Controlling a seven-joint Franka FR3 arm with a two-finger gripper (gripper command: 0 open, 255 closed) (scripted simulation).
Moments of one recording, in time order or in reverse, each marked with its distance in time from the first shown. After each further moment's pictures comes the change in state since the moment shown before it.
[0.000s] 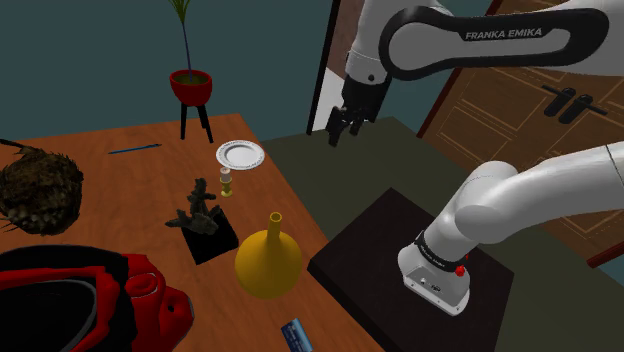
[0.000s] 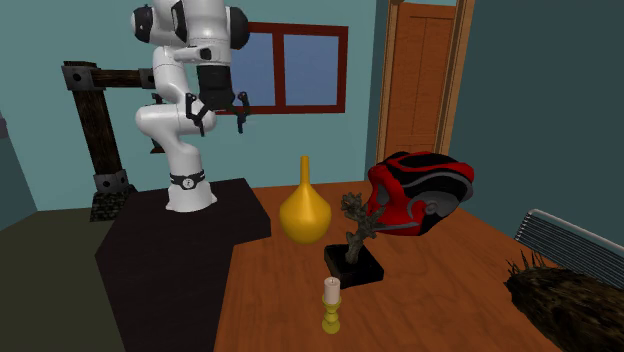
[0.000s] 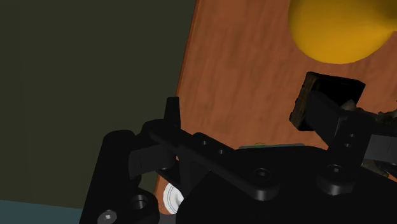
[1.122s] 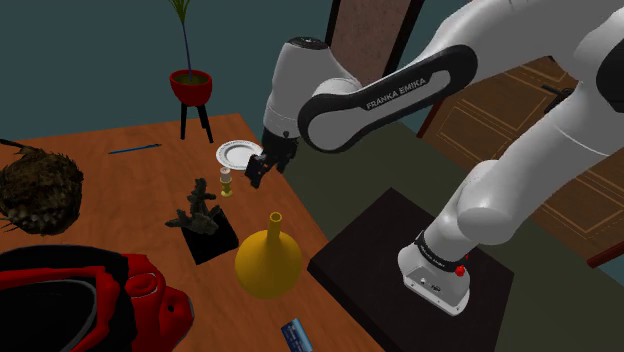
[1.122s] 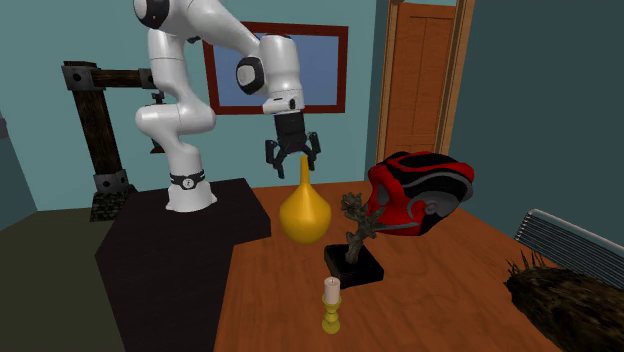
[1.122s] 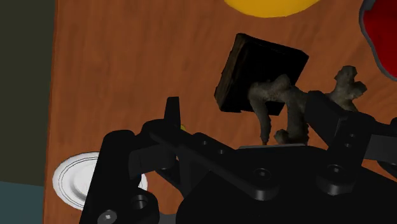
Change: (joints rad) arm 0.065 0.500 0.254 0.122 -0.038 0.520 0.227
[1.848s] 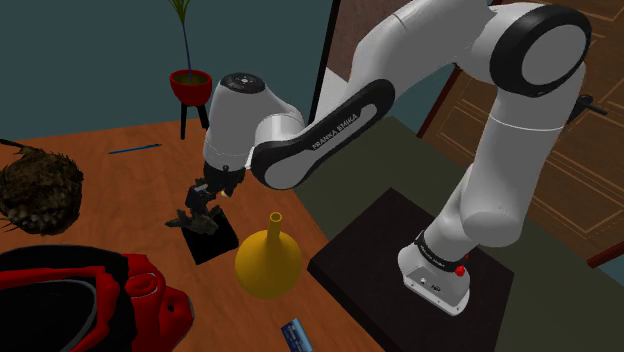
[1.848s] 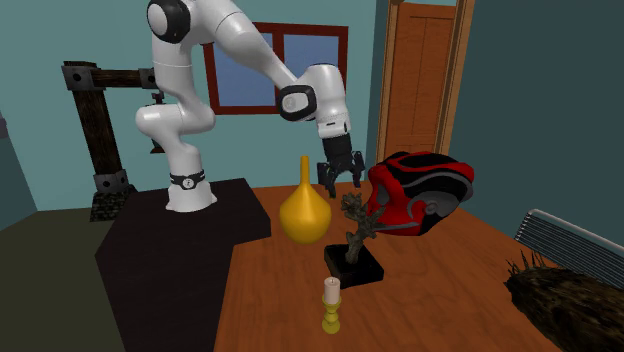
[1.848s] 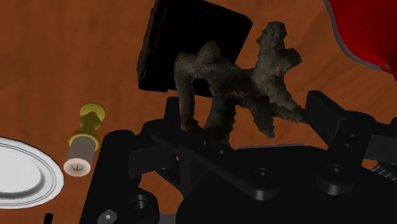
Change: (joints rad) arm 0.117 0.415 0.018 0.287 -0.350 0.165 0.305
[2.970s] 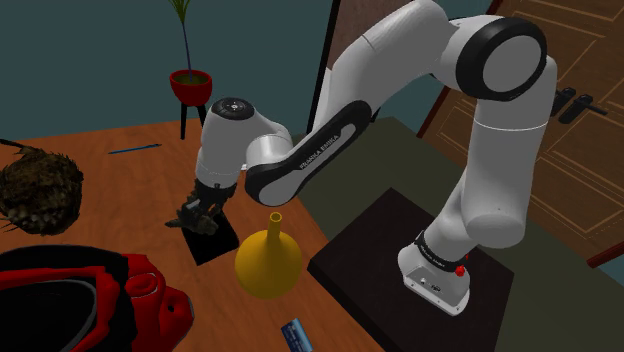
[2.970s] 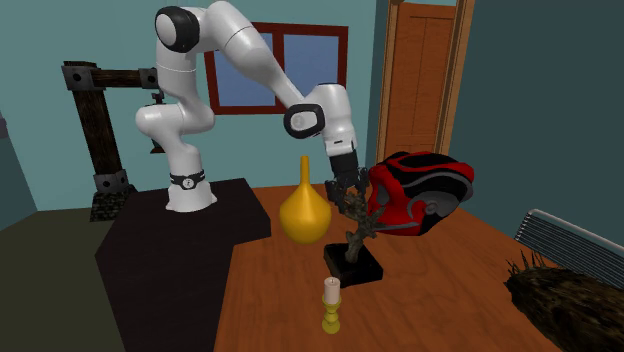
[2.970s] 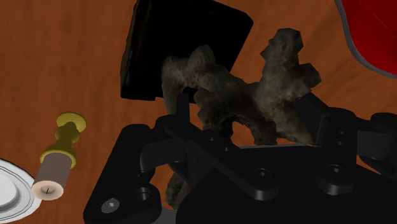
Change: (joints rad) arm 0.066 0.128 -0.058 0.053 -0.106 0.076 0.078
